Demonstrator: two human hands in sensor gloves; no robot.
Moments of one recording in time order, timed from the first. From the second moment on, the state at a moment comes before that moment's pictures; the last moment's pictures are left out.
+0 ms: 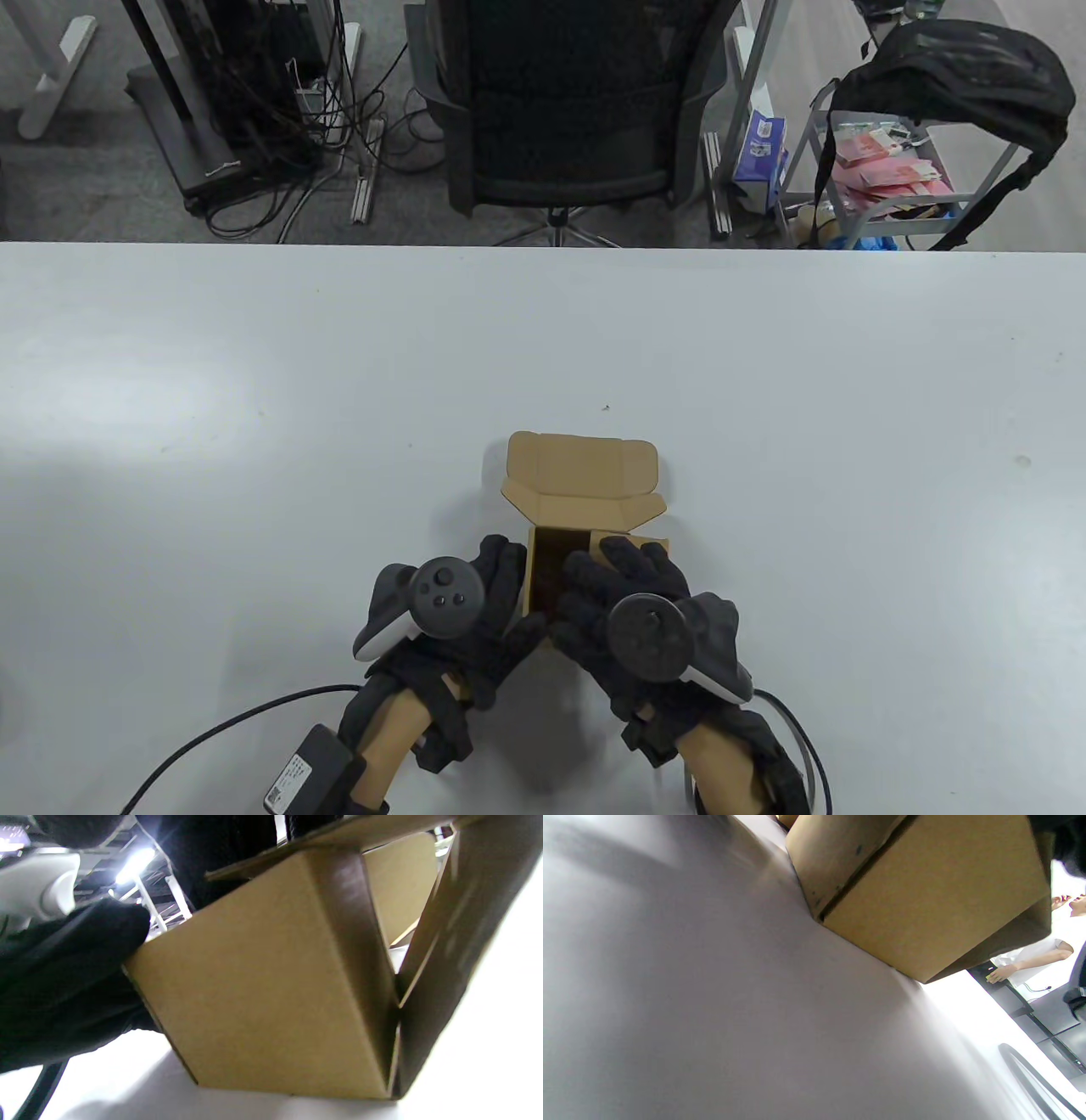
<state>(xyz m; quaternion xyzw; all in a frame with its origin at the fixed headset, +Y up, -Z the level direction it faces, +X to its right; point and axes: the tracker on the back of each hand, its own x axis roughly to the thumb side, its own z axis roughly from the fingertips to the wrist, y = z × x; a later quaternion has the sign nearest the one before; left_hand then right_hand) -0.123 -0.750 -0.192 -0.22 -0.21 0.29 0.91 0.096 -0.688 -0.168 0.18 0.02 0.96 0.23</state>
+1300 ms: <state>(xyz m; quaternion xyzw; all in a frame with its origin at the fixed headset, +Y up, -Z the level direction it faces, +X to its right) -0.121 -0.752 -0.193 -0.22 -0.21 0.29 0.91 0.159 -0.724 -0.195 -0.10 0.03 0.98 0.18</state>
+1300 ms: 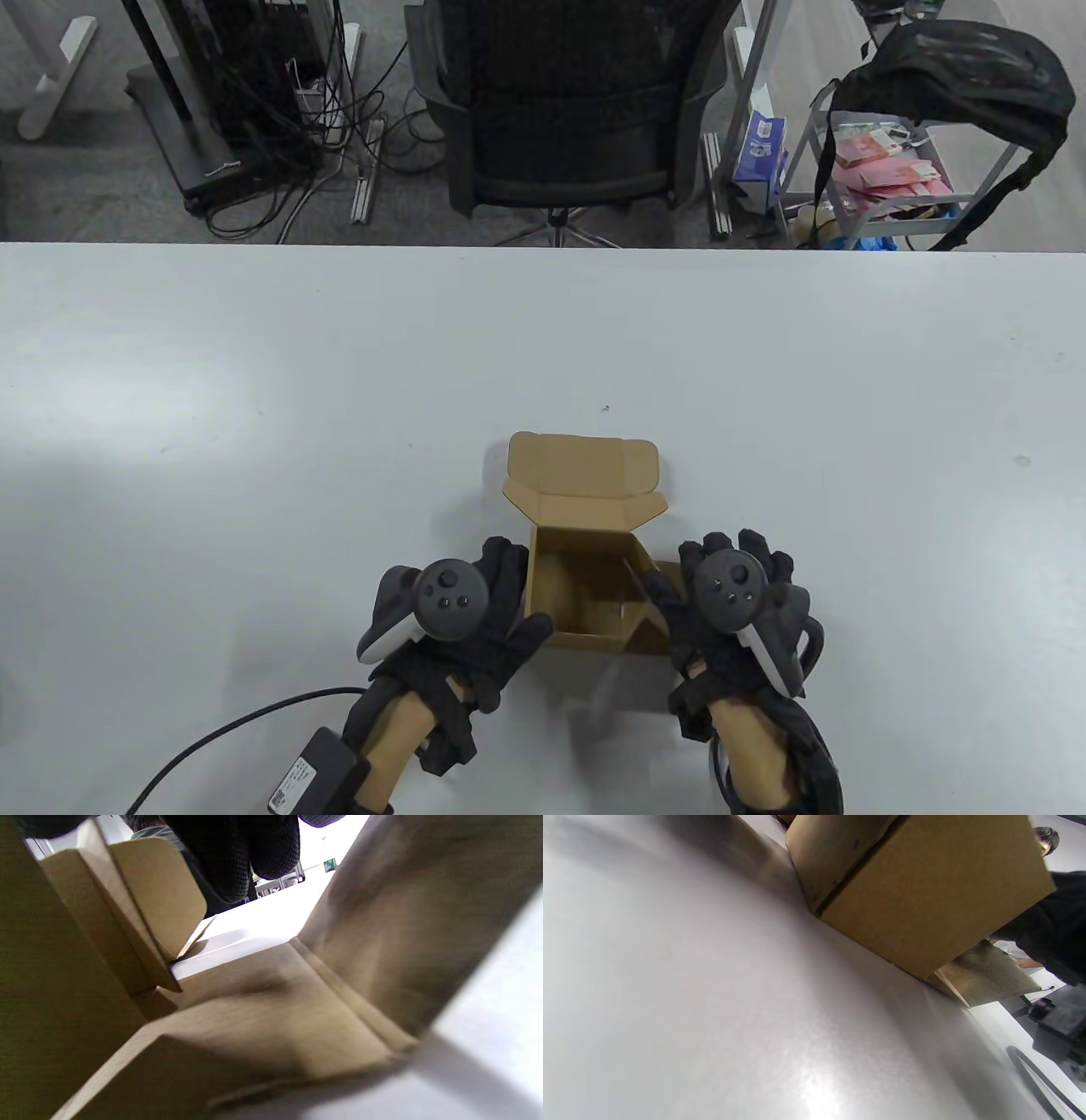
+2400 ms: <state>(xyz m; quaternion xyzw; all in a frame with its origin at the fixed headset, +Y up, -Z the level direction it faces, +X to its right) -0.116 -0.753 -0.189 -0.22 -0.20 0.29 0.91 0.160 -0.678 -0.168 -0.05 -0.12 0.95 0.28</state>
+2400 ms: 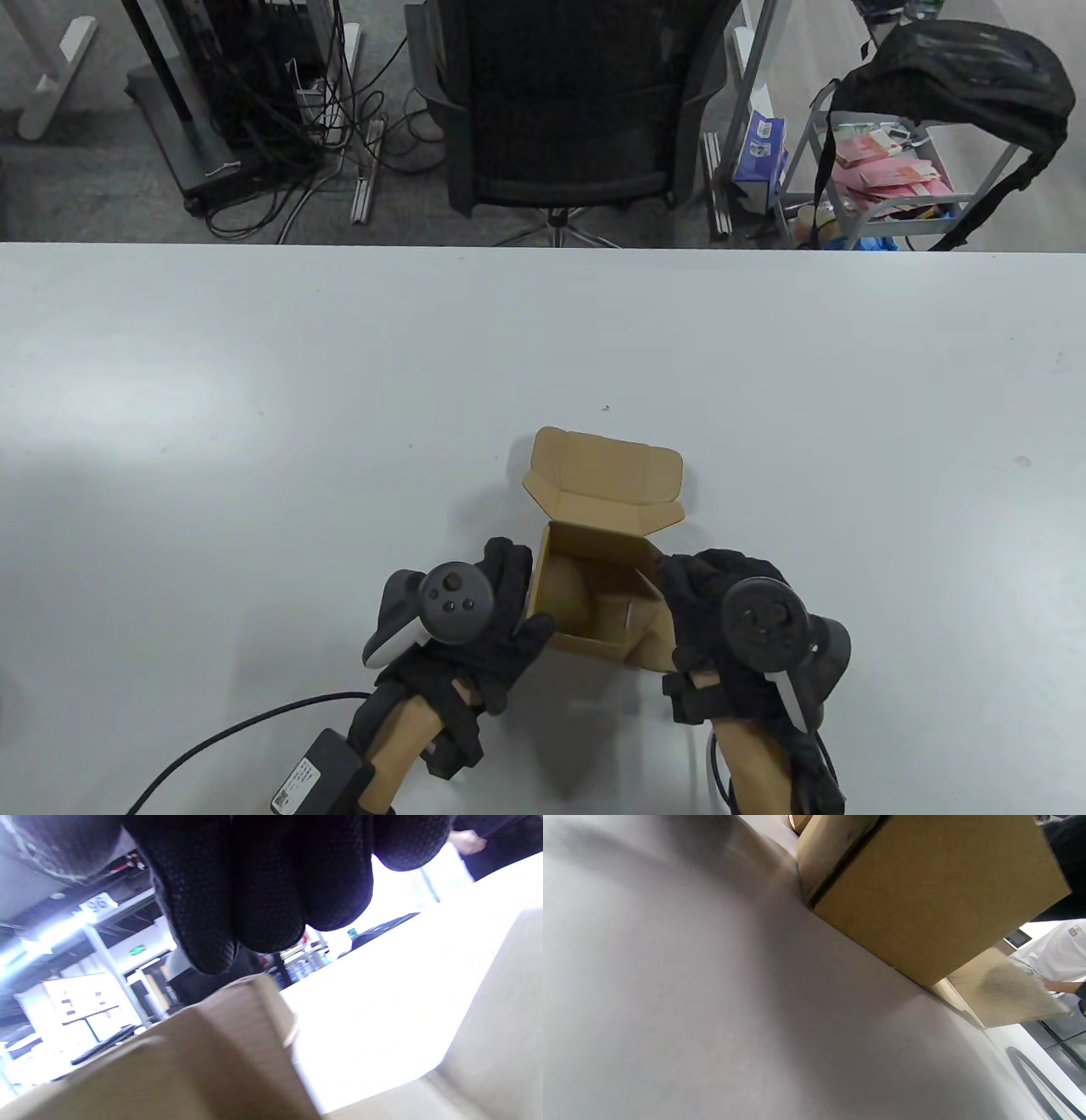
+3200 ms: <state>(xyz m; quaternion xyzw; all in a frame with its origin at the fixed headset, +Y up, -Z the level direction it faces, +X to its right) -0.115 -0.753 -0.188 -0.22 -0.19 0.30 0.91 0.154 -0.726 -0.190 -0.01 0.14 0.94 0.31</state>
